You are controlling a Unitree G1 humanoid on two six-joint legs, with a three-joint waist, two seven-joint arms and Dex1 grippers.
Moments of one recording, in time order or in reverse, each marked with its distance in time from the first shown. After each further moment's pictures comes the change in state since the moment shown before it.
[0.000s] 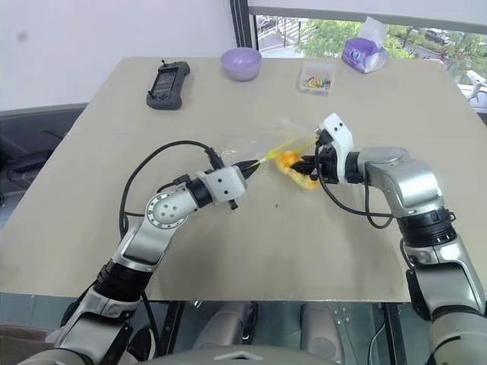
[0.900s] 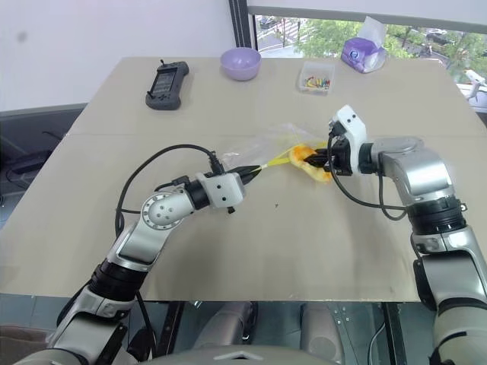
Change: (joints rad) left arm 0.001 0.034 0.000 0.011 0.001 -0.080 -0.058; right arm -0.063 -0.060 -0.001 0.139 -0.074 -0.065 0.094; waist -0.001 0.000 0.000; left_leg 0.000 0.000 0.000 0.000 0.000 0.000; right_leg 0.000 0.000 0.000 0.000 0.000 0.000
